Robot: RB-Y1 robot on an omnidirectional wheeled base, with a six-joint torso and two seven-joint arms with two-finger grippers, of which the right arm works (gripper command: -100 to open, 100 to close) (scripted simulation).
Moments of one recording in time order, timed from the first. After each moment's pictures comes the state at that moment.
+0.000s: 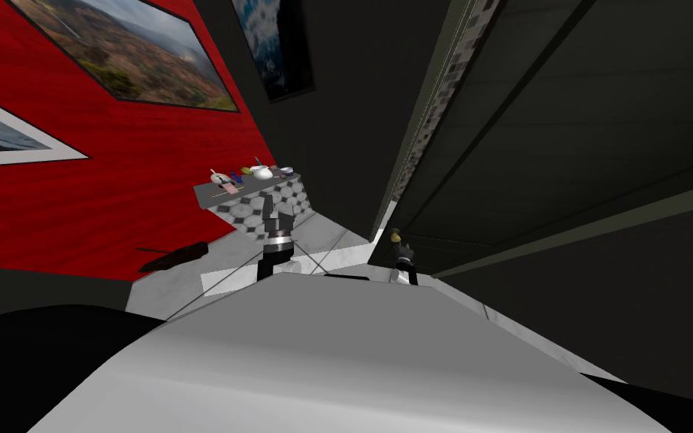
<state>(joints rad) -0.05 -0.25 0.09 -0.76 -0.71 -0.70 -1.29</state>
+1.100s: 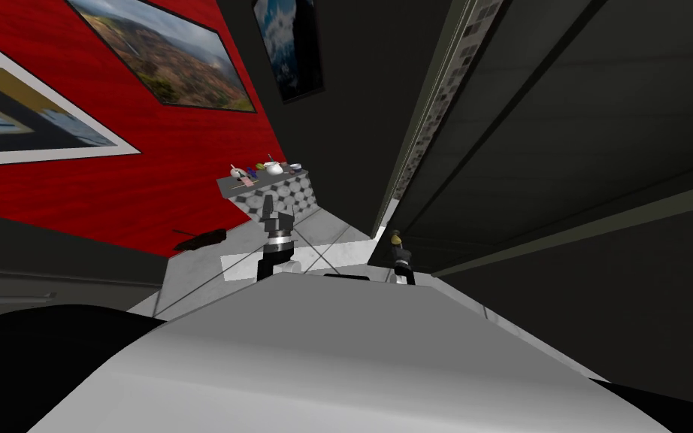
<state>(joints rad) 0.00 -0.26 0.18 -0.77 -0.66 -0.80 -1.36</state>
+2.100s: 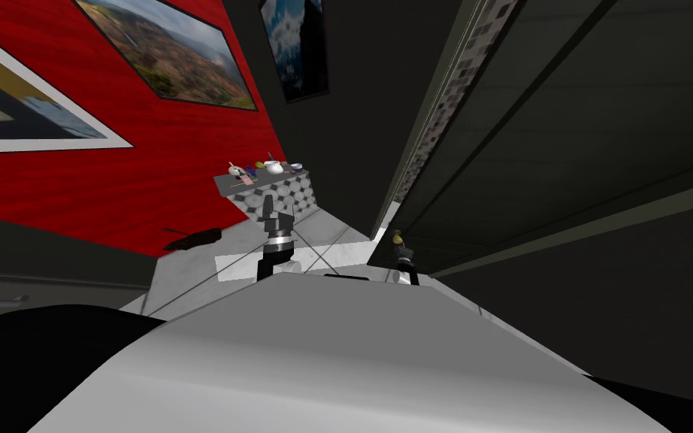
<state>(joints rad) -0.04 -0.29 0.14 -0.77 -0.69 -0.71 -1.34</state>
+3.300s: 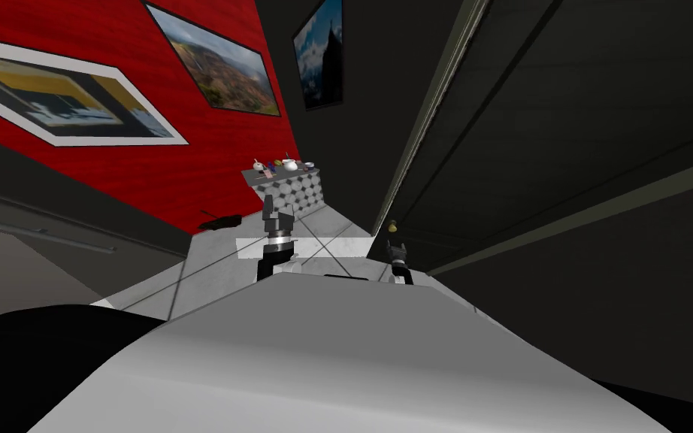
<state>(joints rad) 0.00 -0.29 0.28 -0.80 -0.63 -0.81 -1.42</state>
